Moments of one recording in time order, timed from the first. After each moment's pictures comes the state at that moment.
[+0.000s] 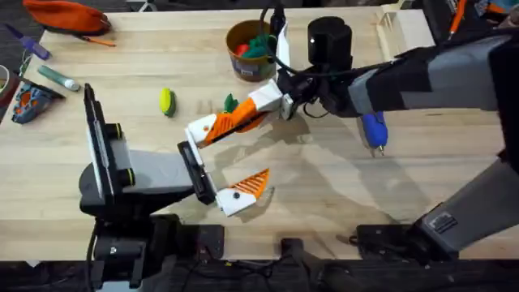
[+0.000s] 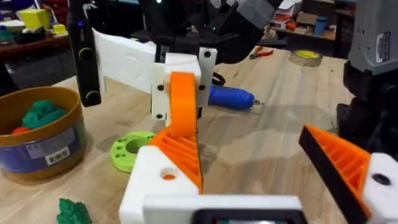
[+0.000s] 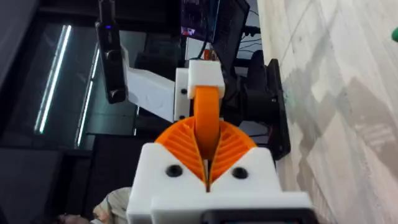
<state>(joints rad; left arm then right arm) 0.04 0.01 0.01 -0.12 1.15 0.08 0.52 1.89 0.90 0.66 -1.51 1.10</state>
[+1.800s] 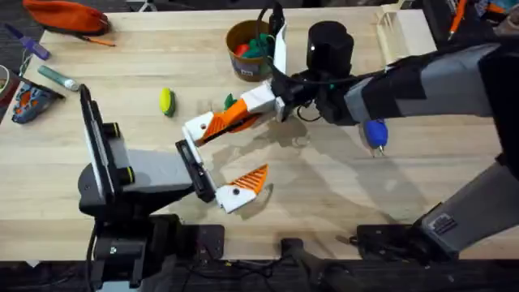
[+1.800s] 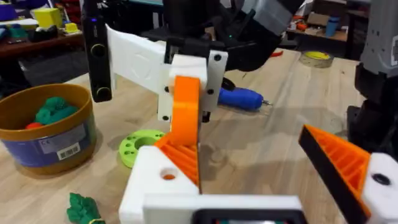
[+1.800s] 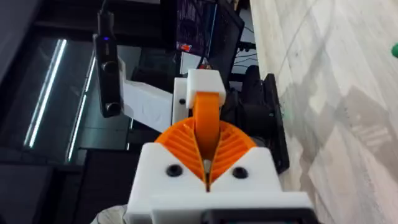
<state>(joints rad) 0.05 0.01 0.01 -0.12 1.12 0.07 0.56 1.89 0.86 0.85 -1.41 1.23</state>
